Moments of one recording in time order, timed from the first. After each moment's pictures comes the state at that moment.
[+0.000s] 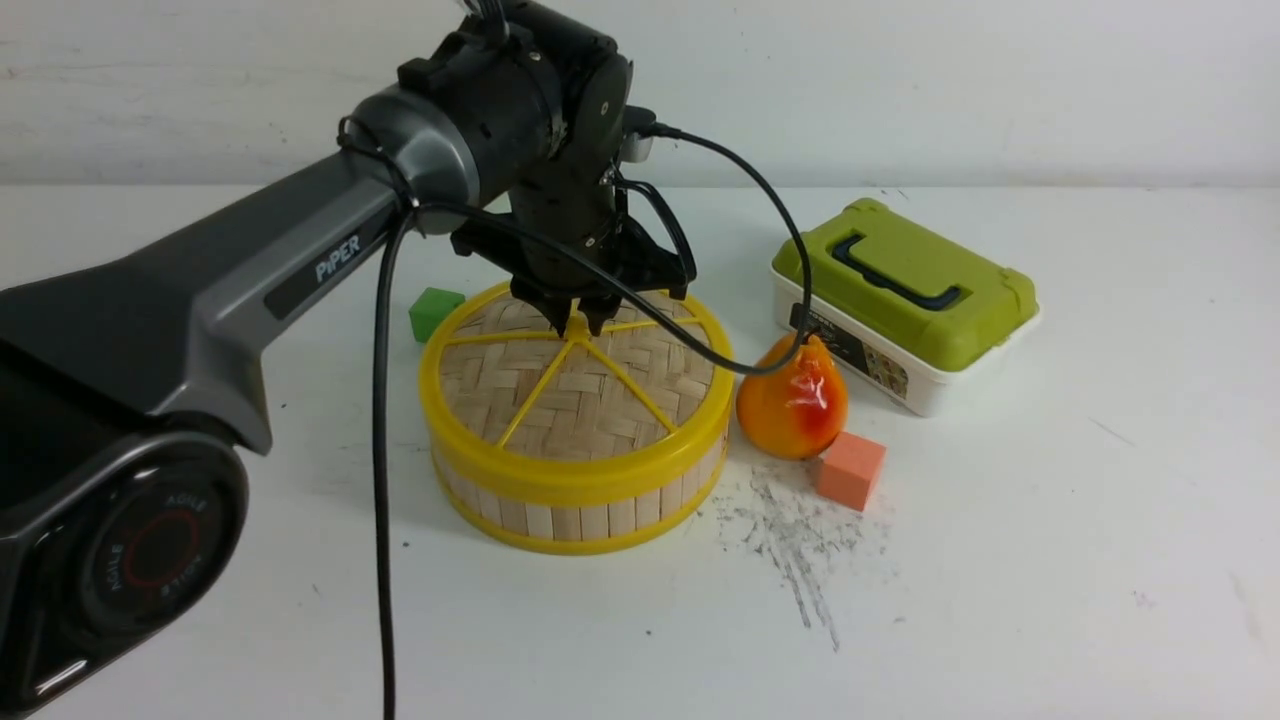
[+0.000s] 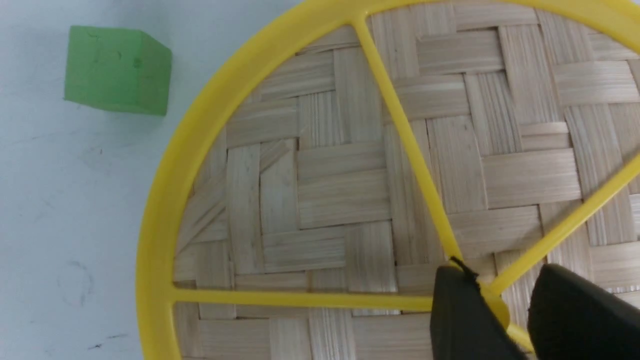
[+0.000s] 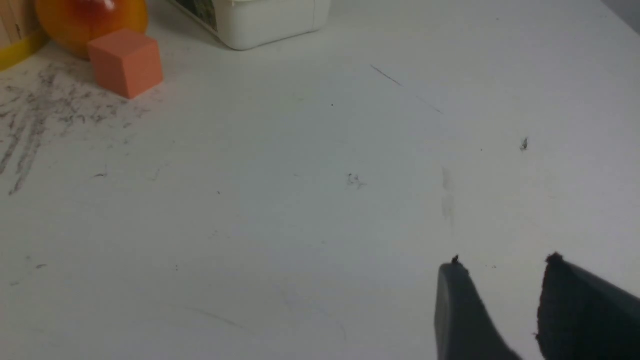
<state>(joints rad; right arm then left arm) -0.04 -0.02 0.02 -0.02 0.39 -0.03 -0.51 2.23 -2.16 0.20 1.12 -0.33</state>
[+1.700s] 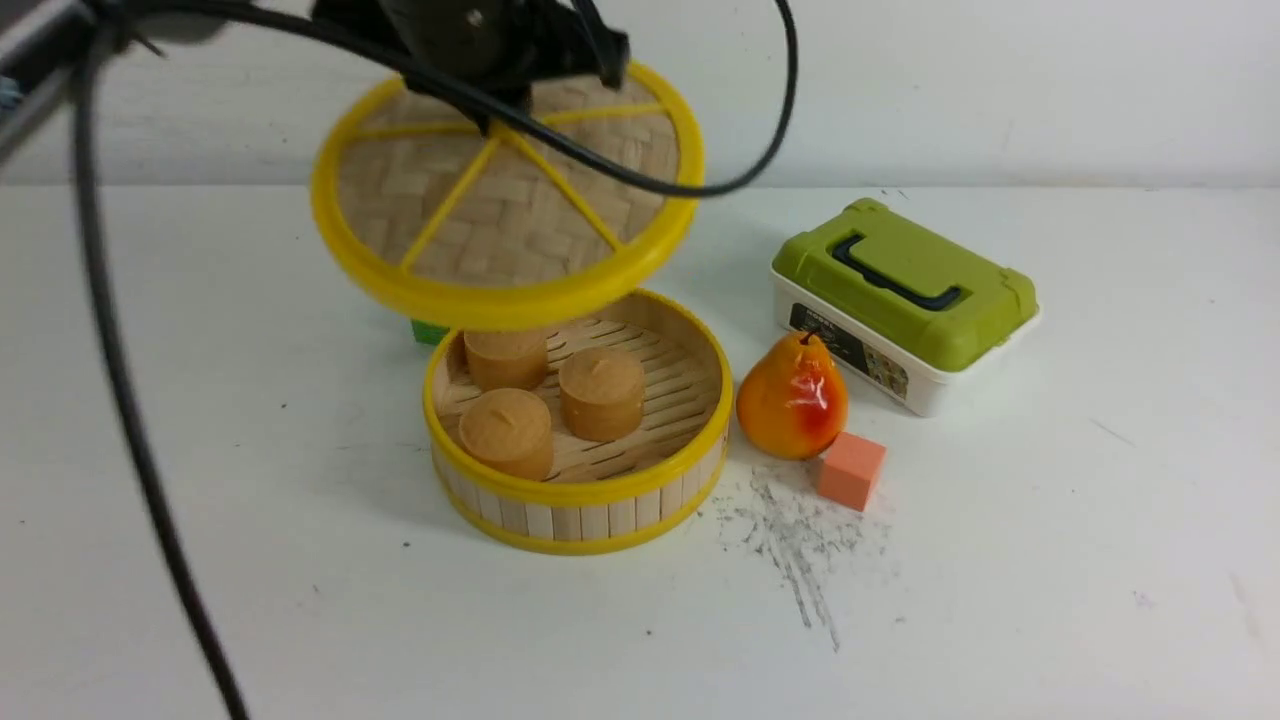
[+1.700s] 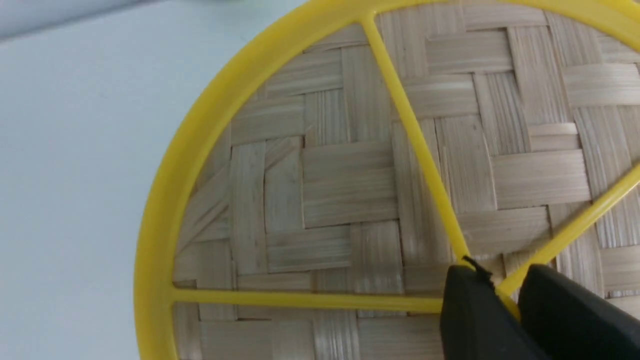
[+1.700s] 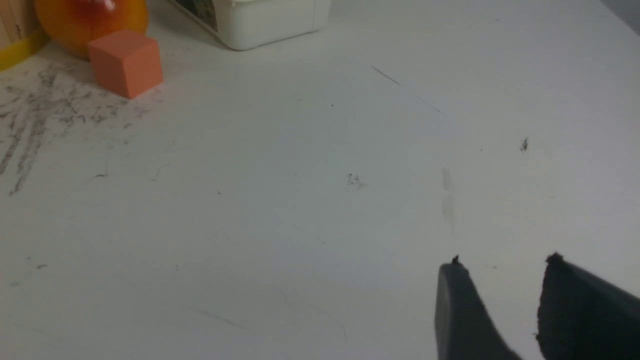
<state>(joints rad) -0.04 -0.02 0.02 -0.02 0.39 -0.03 -0.50 1.86 -2.16 0.31 1.19 -0.28</state>
